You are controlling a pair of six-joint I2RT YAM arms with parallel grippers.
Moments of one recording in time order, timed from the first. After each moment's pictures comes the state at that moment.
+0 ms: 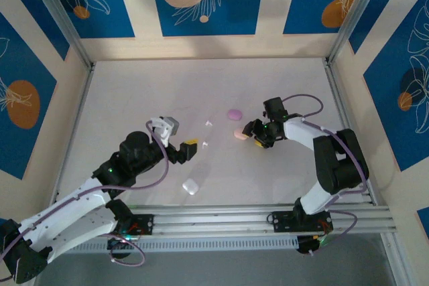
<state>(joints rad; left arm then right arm) -0.79 0.76 0.58 -0.08 0.00 -0.15 0.28 1.58 0.85 -0.42 -0.34 0.78</state>
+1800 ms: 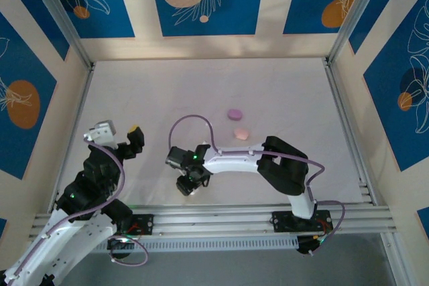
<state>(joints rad) -0.62 0.39 0.63 -0.54 -0.65 -0.40 1.21 1.97 1.34 -0.72 -0.05 0.43</state>
